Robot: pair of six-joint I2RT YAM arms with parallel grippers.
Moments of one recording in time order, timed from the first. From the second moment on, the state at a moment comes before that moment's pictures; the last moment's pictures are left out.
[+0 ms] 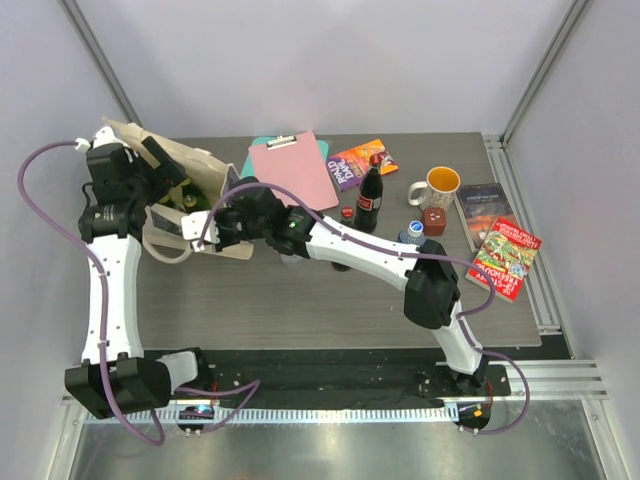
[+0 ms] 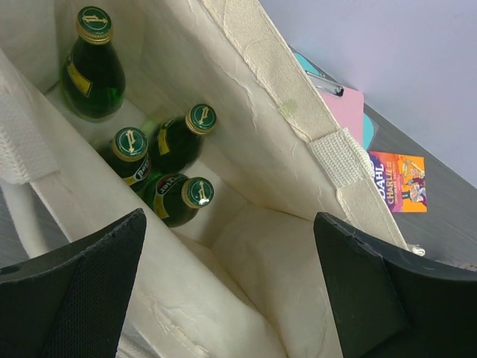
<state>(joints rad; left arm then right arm) 0.19 1.19 1.36 -0.62 0.04 -0.49 1.09 2.11 1.99 -0.19 -0.35 -0.82</state>
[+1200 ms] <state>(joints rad) 0.15 1.76 1.61 -0.67 0.04 -0.29 1.08 2.10 1.97 -0.14 -0.34 -0.67</state>
